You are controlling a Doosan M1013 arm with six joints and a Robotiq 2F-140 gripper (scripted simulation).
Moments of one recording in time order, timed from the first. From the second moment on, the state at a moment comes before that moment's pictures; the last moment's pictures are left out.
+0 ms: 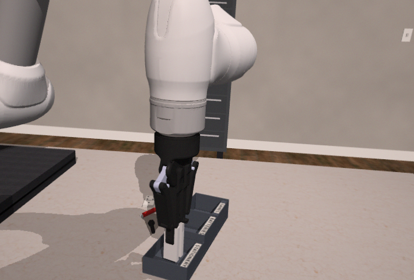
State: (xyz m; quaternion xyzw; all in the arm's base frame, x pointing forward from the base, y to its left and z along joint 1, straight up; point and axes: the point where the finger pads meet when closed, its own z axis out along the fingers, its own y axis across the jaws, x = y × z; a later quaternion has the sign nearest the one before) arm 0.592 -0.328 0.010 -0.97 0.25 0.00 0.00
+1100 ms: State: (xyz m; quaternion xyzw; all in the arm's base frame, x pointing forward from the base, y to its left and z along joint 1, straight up) arm 0.597 -0.317 0.064 -0.97 0.25 0.00 0.00
